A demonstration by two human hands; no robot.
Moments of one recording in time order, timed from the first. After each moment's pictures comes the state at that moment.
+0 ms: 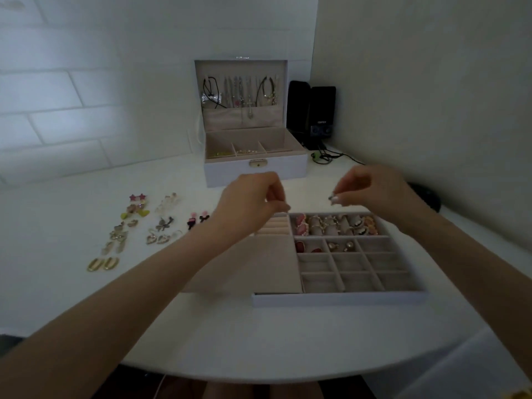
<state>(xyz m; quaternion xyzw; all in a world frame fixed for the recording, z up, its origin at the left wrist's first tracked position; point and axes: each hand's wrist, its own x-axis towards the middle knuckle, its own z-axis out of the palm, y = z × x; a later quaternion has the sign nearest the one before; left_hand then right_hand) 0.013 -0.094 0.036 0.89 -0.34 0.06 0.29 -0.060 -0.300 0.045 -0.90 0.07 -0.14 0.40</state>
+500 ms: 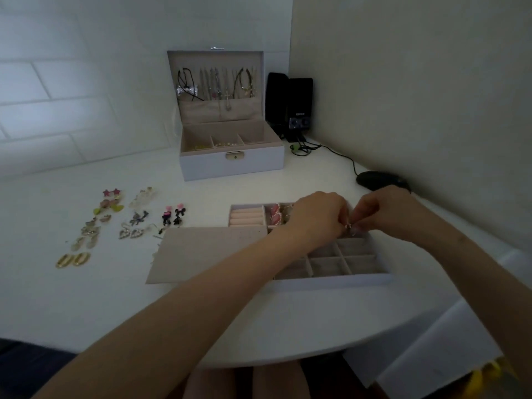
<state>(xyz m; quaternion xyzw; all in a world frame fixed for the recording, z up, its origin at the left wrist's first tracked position) -0.043 -0.210 0.015 0.88 -0.43 -0.01 0.21 -0.105 -0.341 0.024 -0.95 0.15 -0.06 0.27</state>
